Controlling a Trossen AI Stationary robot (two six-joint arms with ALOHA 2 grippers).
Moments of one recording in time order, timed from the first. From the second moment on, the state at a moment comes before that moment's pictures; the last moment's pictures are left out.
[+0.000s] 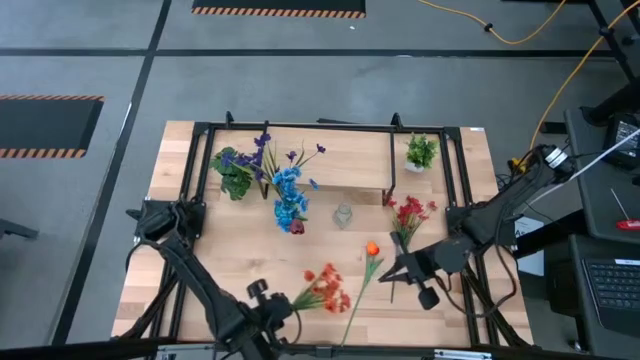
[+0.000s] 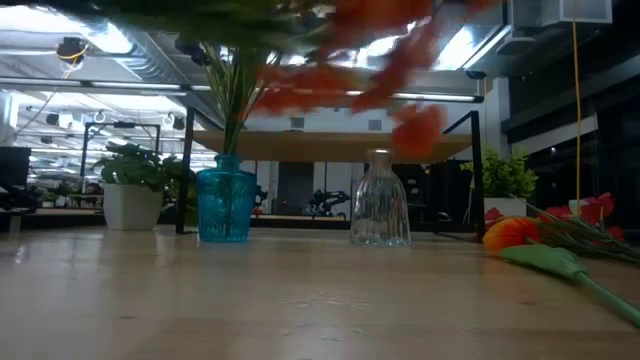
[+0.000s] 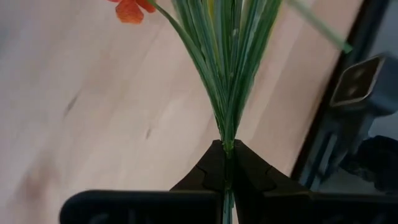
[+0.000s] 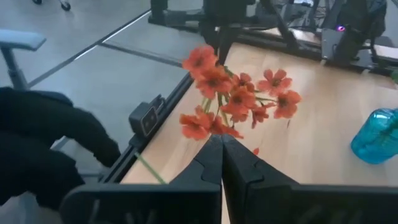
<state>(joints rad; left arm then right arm) -0.84 2.03 1.68 -0.99 -0.52 -1.27 0.69 1.15 0.77 -0.04 0.27 0.10</state>
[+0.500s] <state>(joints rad) -0.76 2.03 1.68 -0.63 -0.54 -0.68 0.73 1.03 0.73 -0.16 0.33 0.11</state>
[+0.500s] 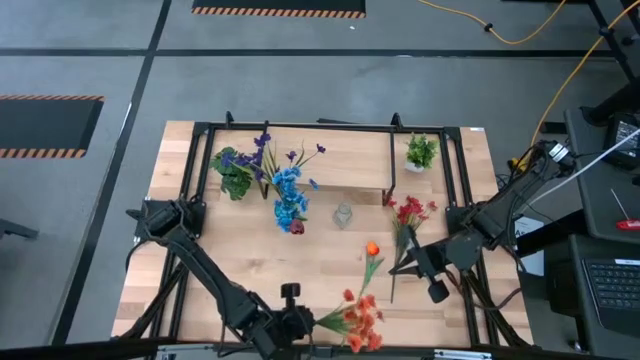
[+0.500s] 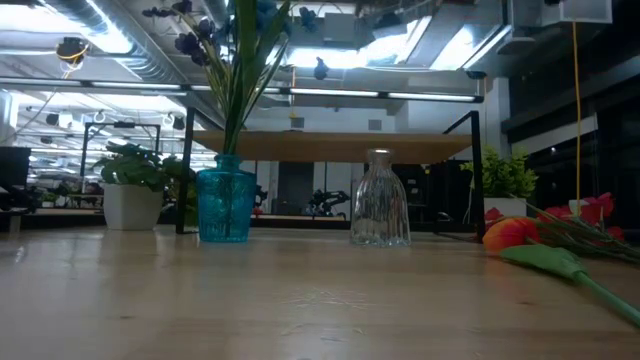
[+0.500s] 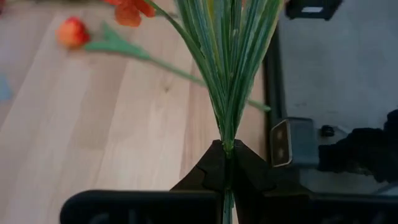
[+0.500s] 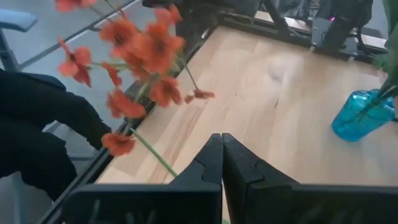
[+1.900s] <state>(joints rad) -0.52 1.67 0.89 0.81 -0.42 0.07 0.68 1.08 0.44 0.54 0.33 -0.02</state>
